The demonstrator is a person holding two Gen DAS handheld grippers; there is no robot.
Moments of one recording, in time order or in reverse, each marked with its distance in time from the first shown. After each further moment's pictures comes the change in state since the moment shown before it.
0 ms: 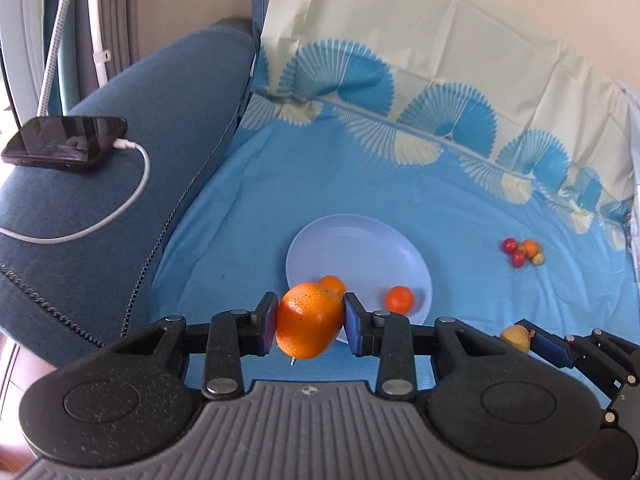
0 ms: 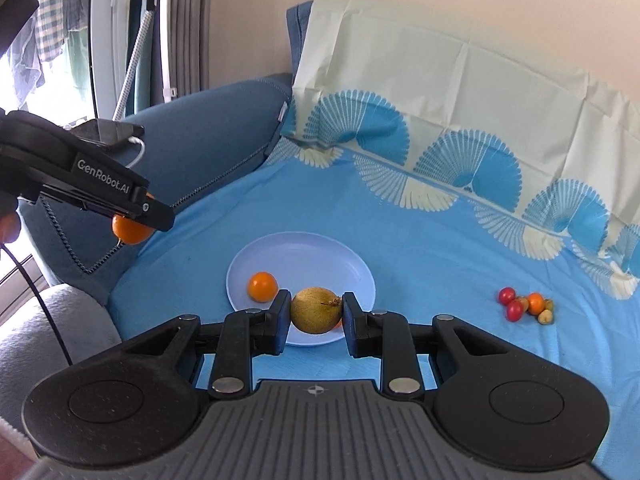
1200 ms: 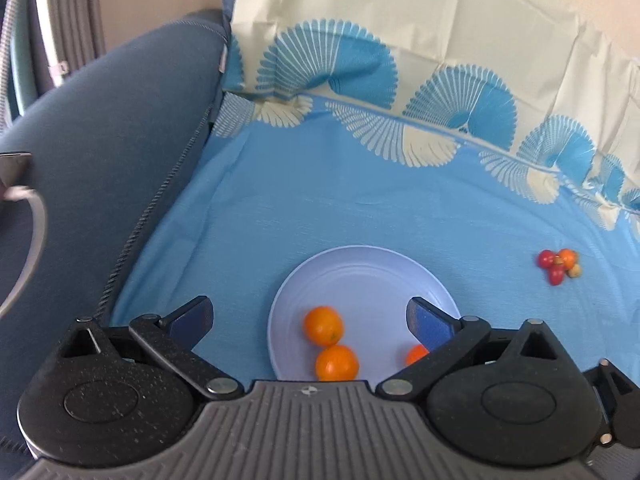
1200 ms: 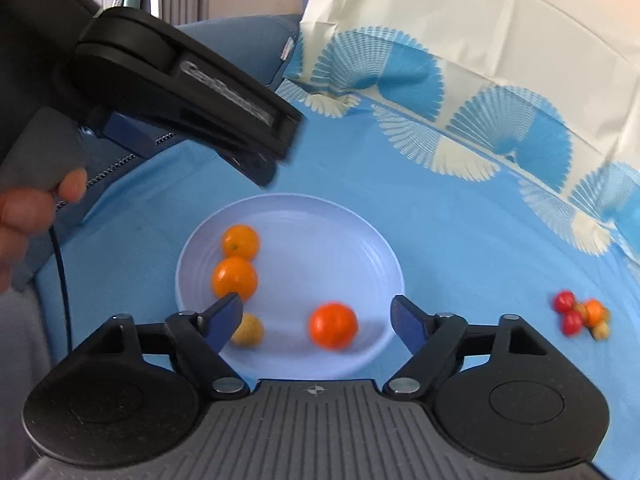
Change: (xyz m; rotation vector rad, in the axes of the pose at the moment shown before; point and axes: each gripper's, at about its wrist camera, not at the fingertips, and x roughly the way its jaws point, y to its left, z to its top) left arm 0.093 -0.016 0.038 0.062 -0.018 0.015; right arm 0.114 0.006 -0.003 -0.031 0.113 0.012
